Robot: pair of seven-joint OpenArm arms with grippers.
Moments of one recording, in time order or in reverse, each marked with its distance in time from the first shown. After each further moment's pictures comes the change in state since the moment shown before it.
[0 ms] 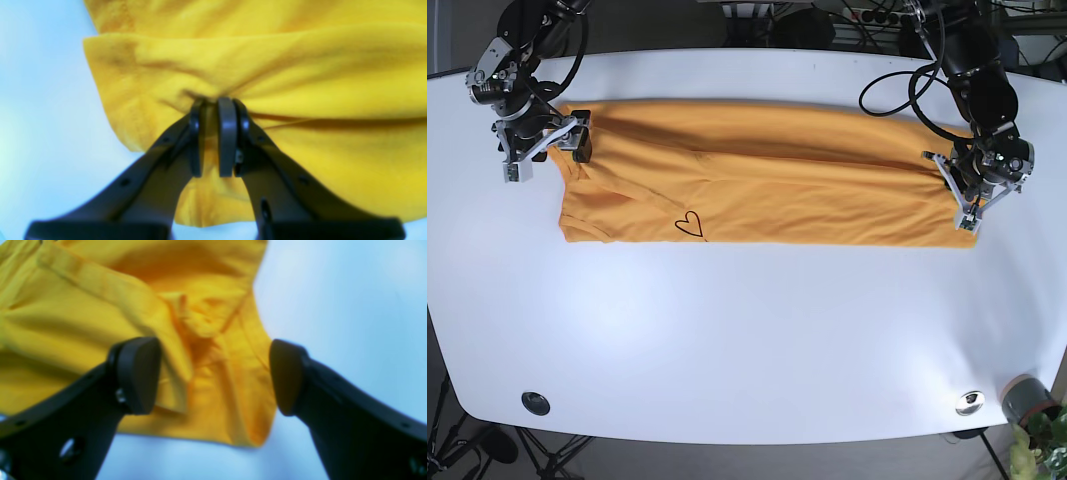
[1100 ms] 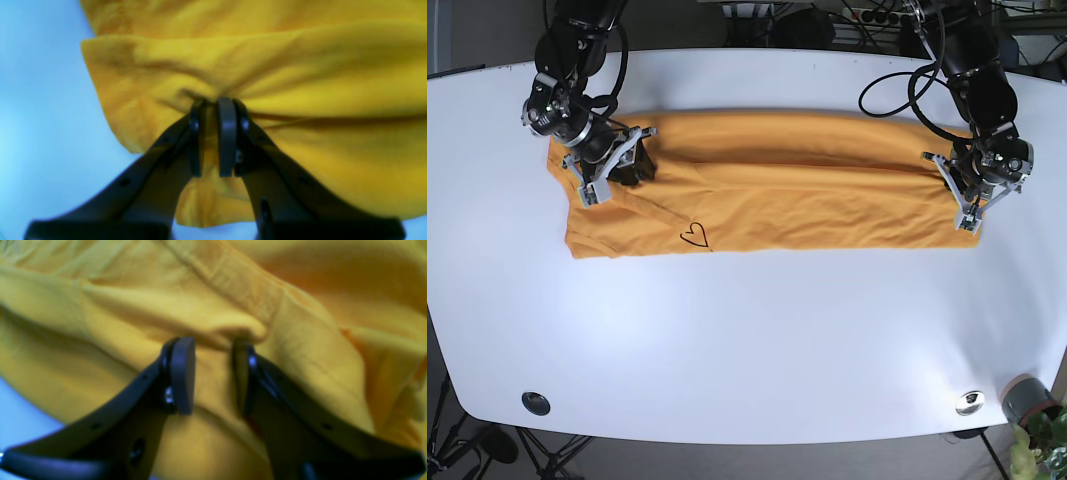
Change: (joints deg) left arm -0.1 0.2 0.0 0.0 0.2 0.0 -0.2; right arm 5.4 -1.1 -17.3 -15.6 -8.8 3.3 16.2
